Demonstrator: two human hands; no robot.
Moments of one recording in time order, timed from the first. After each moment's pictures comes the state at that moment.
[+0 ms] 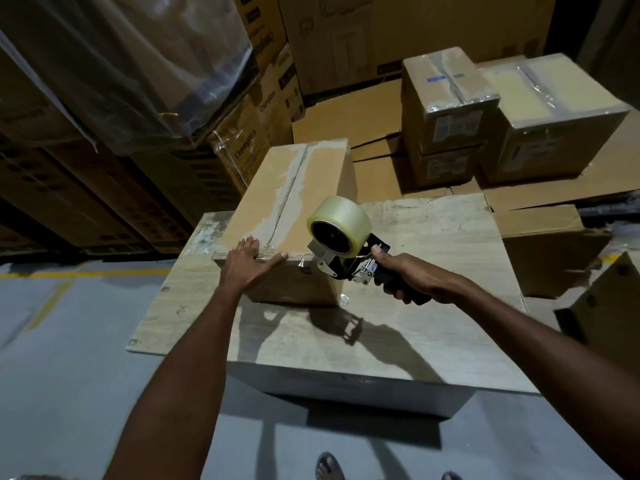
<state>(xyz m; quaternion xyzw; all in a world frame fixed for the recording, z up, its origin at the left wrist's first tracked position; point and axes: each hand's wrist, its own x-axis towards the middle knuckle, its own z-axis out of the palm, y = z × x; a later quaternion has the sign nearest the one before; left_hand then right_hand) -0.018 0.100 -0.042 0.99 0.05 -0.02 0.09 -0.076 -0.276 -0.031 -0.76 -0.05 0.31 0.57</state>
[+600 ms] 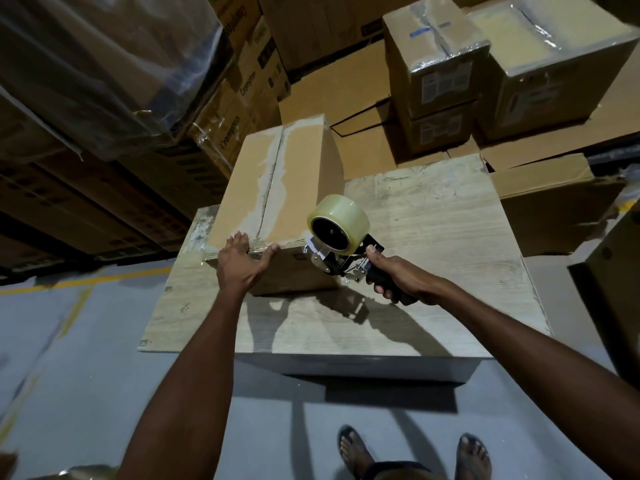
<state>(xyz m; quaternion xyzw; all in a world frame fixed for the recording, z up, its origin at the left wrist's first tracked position) -0.028 0.075 -0.053 0.99 0.09 0.03 0.04 -0.085 -0.275 -0.106 -0.69 -0.02 0.31 0.65</state>
